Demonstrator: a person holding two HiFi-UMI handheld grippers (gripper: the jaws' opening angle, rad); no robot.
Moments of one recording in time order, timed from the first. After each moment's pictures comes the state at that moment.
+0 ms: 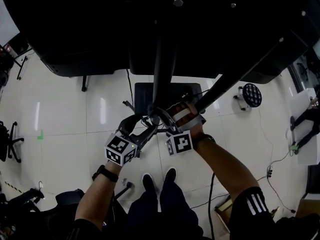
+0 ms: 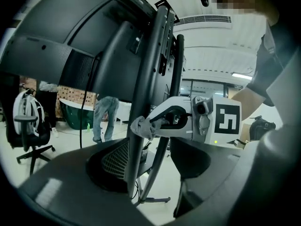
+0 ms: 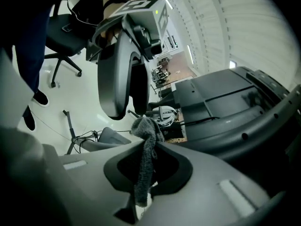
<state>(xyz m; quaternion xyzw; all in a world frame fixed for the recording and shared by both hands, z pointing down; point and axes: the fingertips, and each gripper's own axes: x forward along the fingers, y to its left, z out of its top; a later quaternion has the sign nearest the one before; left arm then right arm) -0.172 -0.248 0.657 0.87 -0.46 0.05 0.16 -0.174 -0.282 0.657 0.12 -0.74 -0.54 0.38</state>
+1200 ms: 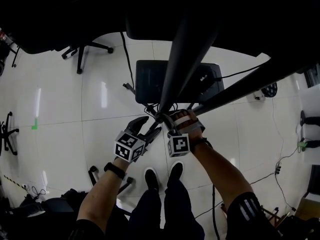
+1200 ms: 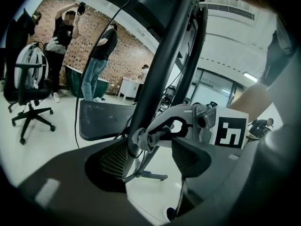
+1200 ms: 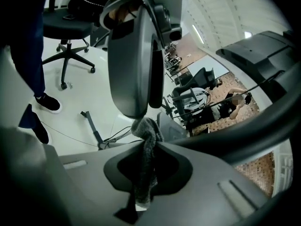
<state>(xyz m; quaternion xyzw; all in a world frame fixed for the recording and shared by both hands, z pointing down) -0.173 -0.257 0.911 0.85 -0.44 0.10 0.28 -0.168 -0.284 0.946 0.07 -0.76 -0.44 0.47</state>
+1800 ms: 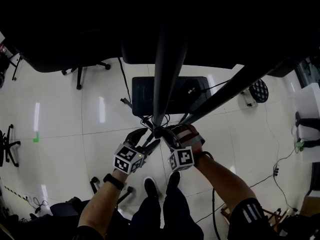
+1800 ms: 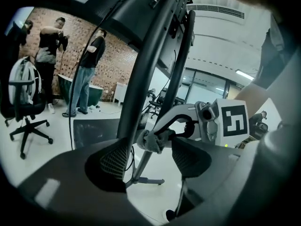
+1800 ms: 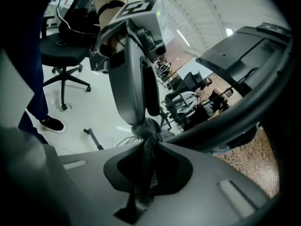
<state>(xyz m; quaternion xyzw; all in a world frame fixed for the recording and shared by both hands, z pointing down) -0.155 -0.239 0.840 0.87 -0.42 0.10 0.24 -0.147 -0.250 0.864 0.09 -0.82 -0.38 0.43</state>
